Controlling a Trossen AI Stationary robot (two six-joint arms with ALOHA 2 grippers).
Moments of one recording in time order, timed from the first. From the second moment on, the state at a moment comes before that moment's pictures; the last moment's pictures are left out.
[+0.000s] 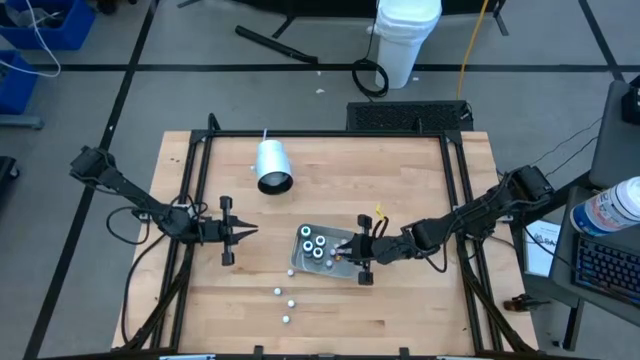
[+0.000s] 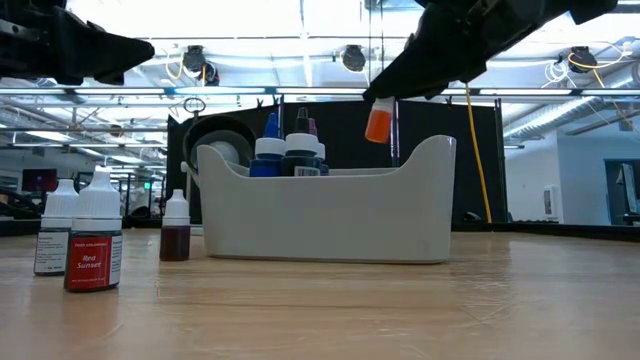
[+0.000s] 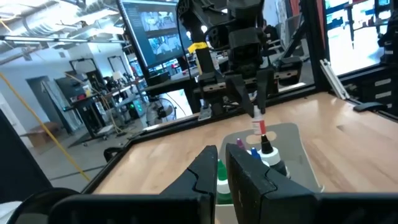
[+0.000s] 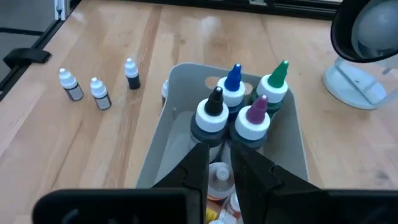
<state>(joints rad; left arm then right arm) -0.54 0.72 0.04 0.78 -0.58 0.34 0.37 1.52 0.82 0.15 0.36 0.14</state>
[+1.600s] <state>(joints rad) -0.54 0.72 0.04 0.78 -0.58 0.37 0.29 1.70 0.82 0.27 0.41 0.15</state>
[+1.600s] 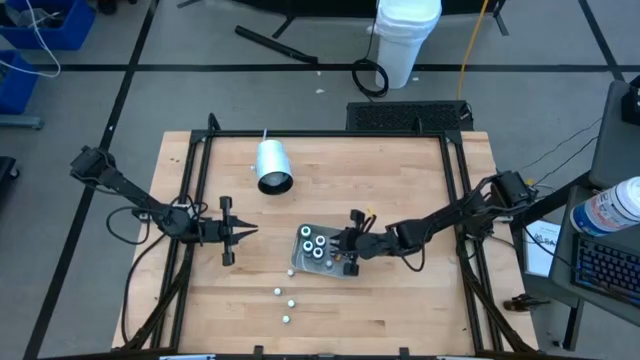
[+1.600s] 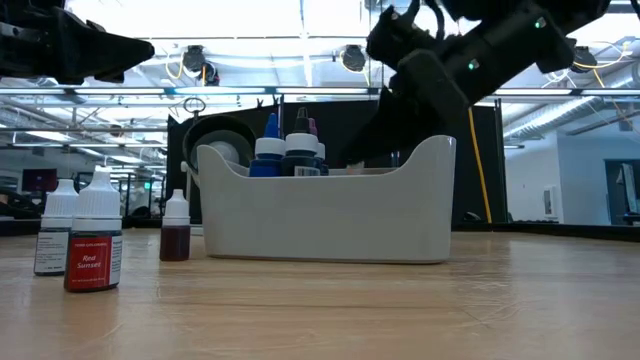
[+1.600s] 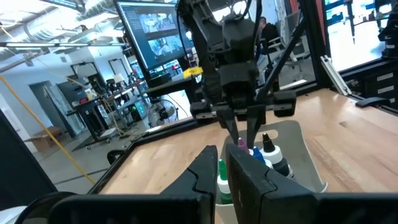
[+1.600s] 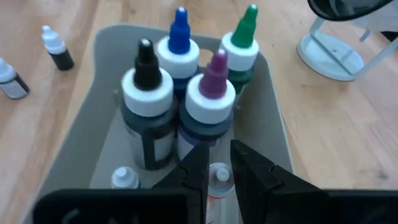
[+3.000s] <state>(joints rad) -0.54 0.72 0.04 0.78 -0.58 0.39 0.28 1.62 0.82 0.13 0.53 0.15</state>
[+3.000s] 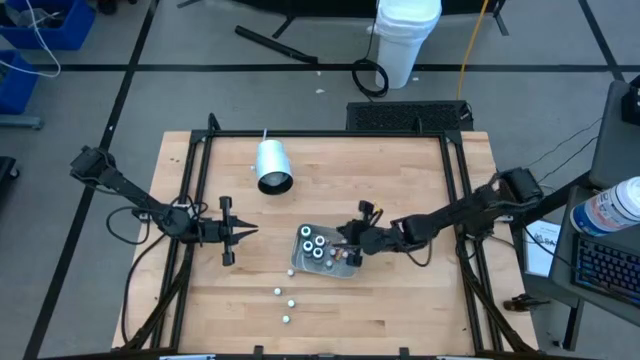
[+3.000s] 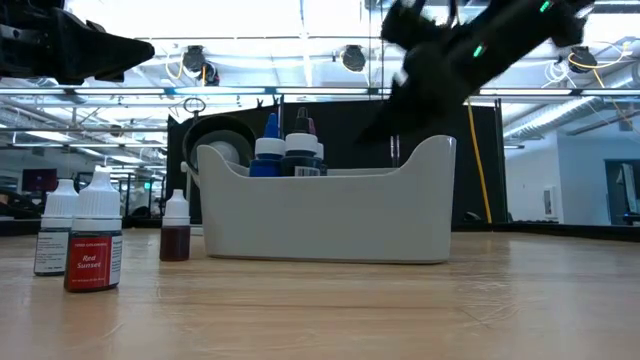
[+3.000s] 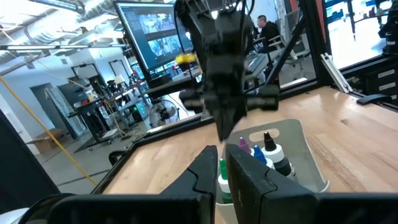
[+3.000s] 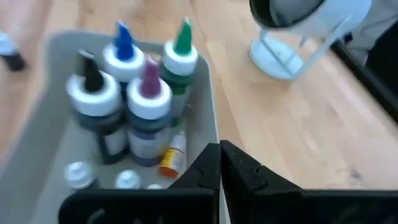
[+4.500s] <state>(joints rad) -0.54 0.72 0.04 0.78 -0.55 0.49 0.45 0.78 0.13 0.59 0.57 -0.11</state>
